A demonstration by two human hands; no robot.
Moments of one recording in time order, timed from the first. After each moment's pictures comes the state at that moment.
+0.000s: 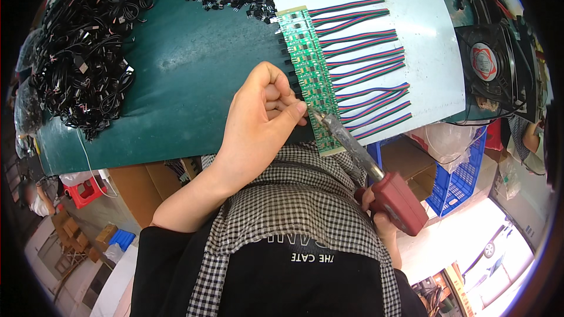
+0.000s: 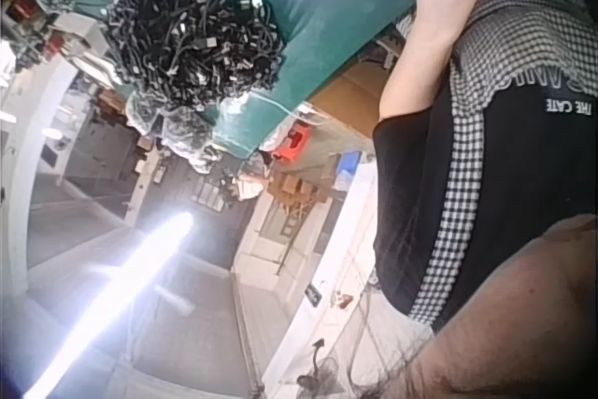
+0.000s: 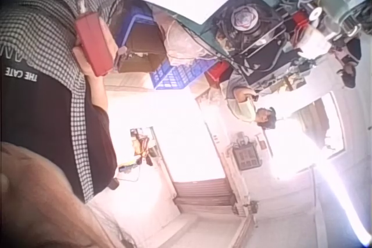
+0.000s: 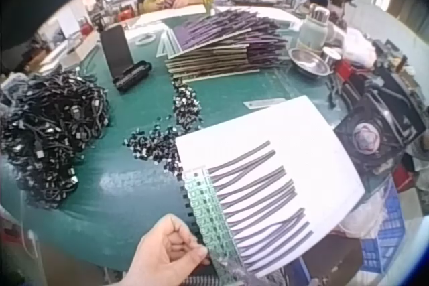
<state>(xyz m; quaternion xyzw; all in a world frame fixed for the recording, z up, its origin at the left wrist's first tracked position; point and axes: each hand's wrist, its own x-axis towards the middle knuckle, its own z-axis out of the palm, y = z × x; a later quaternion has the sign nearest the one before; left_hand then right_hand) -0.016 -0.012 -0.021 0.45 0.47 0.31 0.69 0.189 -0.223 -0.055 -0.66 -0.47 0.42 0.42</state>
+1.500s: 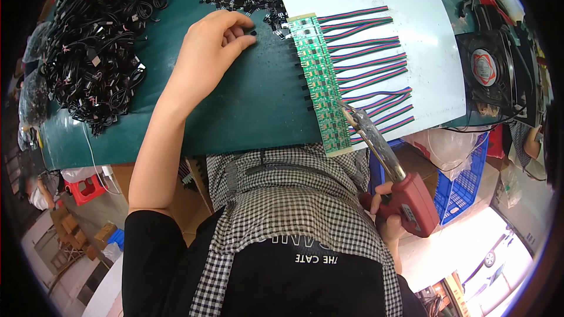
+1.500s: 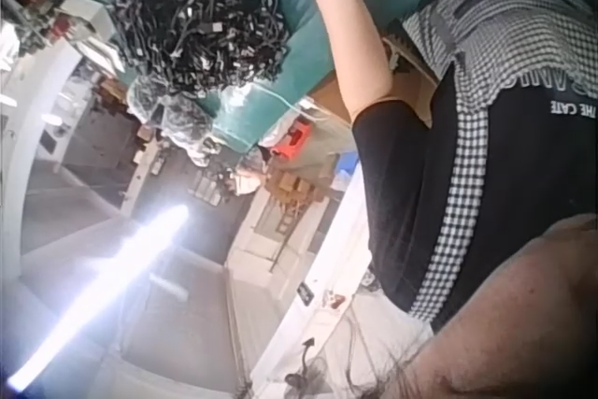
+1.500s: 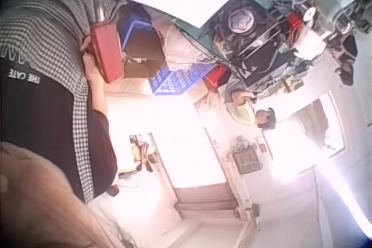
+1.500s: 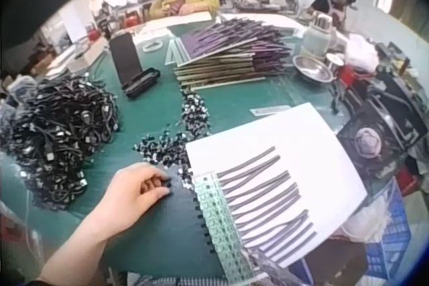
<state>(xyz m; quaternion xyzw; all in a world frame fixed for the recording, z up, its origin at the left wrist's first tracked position) -0.068 0.080 -0.026 0.80 0.47 0.22 0.29 0.171 -0.210 -0.035 -0.55 -0.33 0.52 0.57</state>
